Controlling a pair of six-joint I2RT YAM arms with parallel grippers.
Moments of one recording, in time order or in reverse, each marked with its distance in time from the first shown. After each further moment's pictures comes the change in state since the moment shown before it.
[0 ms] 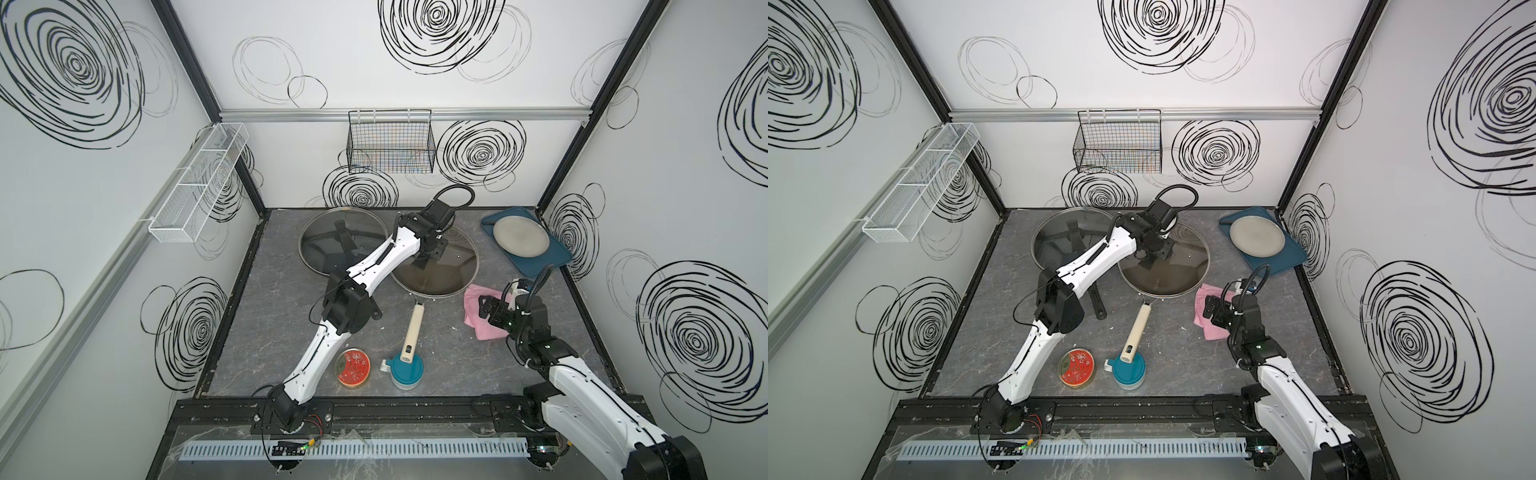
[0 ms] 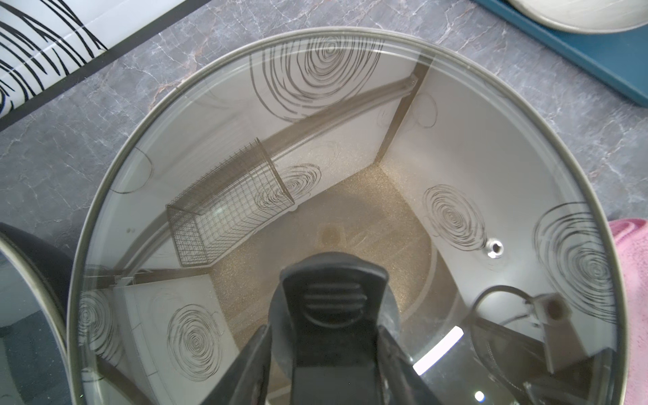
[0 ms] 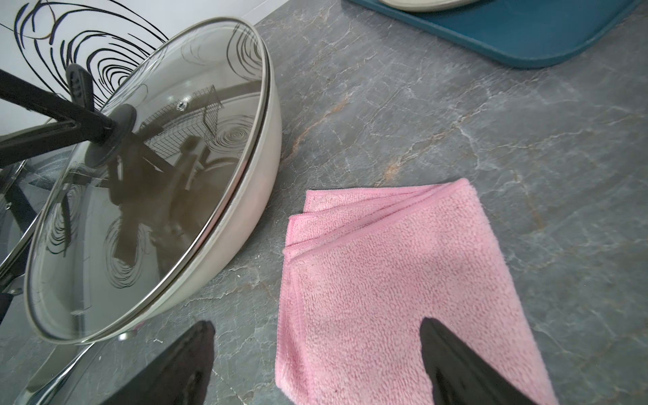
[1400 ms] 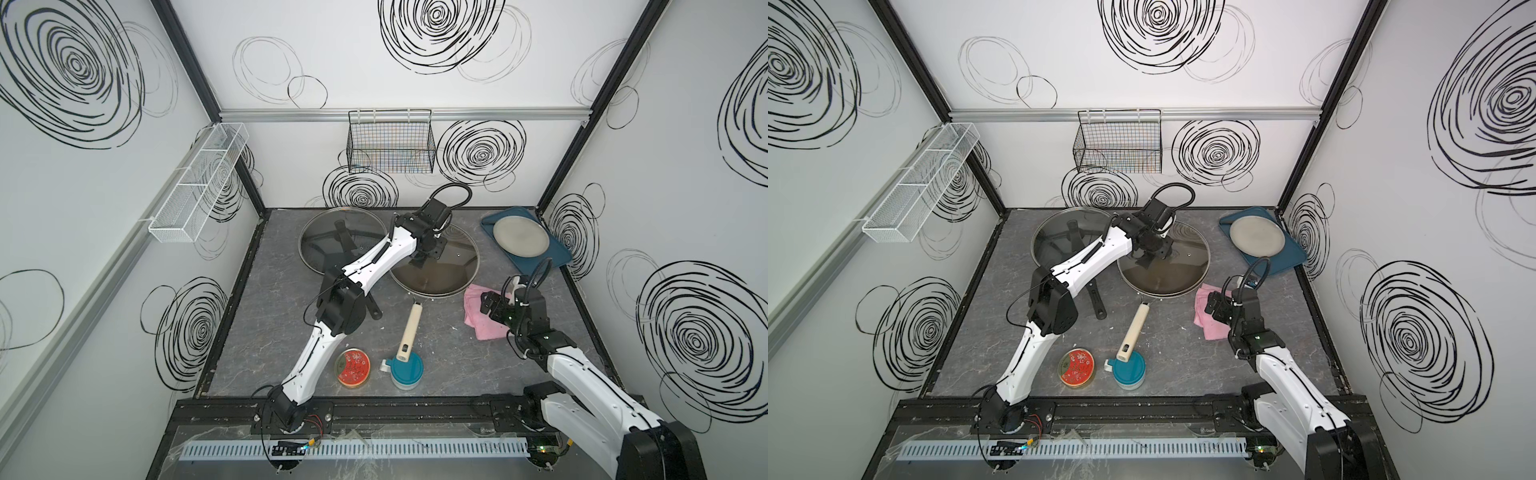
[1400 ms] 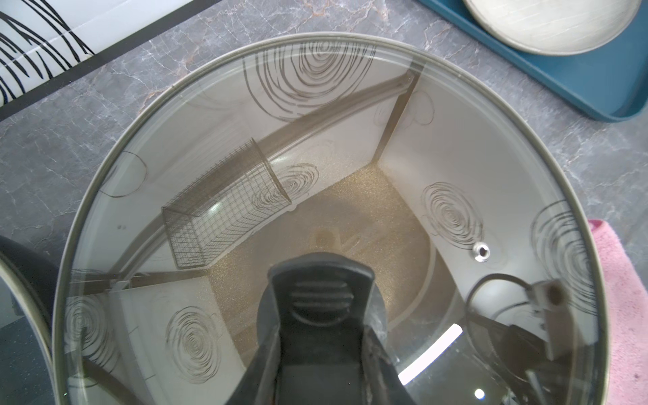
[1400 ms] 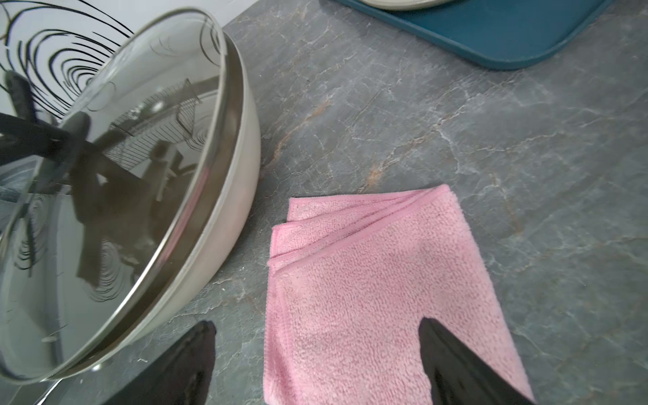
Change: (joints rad) left arm 0.013 -0.079 -0.119 0.092 0.062 -0.027; right arm -0.037 0.107 0.067 -0.040 0.024 0.002
